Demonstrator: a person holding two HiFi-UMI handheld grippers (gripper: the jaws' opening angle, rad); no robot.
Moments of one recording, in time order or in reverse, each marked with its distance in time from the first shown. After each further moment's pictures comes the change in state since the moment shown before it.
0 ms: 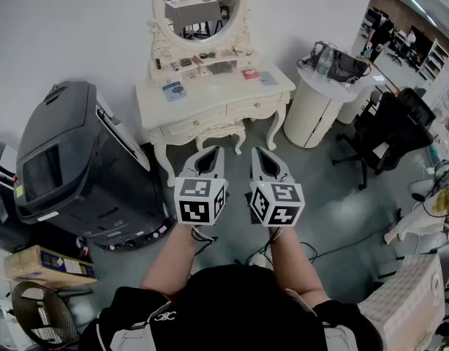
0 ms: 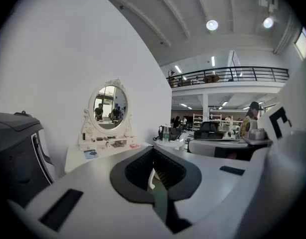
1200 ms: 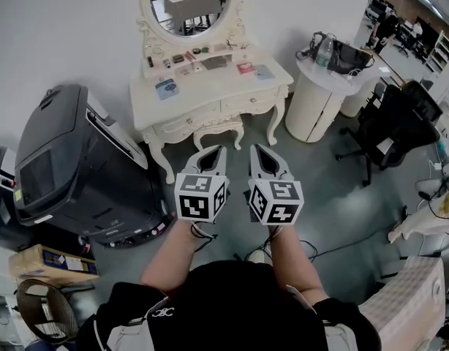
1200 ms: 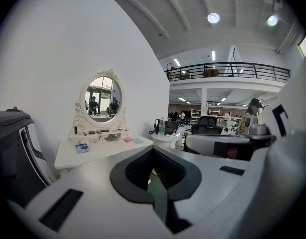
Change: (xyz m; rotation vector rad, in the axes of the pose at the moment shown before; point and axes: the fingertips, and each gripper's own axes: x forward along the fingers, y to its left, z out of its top) left arm 0.061 -0.042 -0.013 -0.003 0.075 -0.014; right arm 0.012 -0.062 0.000 0.023 0.017 0.022
